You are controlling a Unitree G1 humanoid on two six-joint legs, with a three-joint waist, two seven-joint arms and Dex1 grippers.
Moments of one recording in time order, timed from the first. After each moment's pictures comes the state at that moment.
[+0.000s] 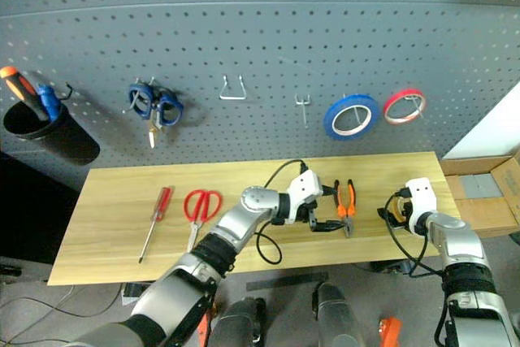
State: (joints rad) left arm -0.72 0.04 -0.40 0.64 -0.04 -0.01 -0.95; right arm -0.41 -0.55 -0.12 0.53 0.17 0.53 0.57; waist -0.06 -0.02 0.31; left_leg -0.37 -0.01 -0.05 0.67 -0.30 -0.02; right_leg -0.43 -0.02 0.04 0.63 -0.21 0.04
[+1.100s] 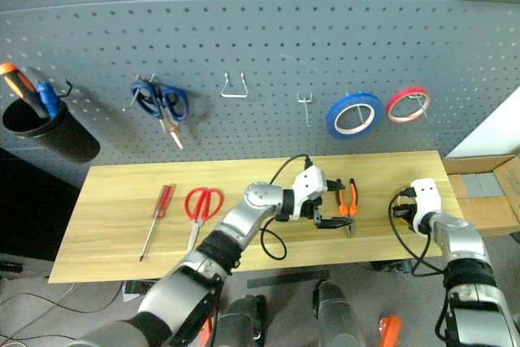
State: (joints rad) left arm -0.67 0.03 -0.34 0.54 -0.04 -0.03 -0.98; right arm -0.34 -0.57 -0.12 0.46 0.15 0.48 0.54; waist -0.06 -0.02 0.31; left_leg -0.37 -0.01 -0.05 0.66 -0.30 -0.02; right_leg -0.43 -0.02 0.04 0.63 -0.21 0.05
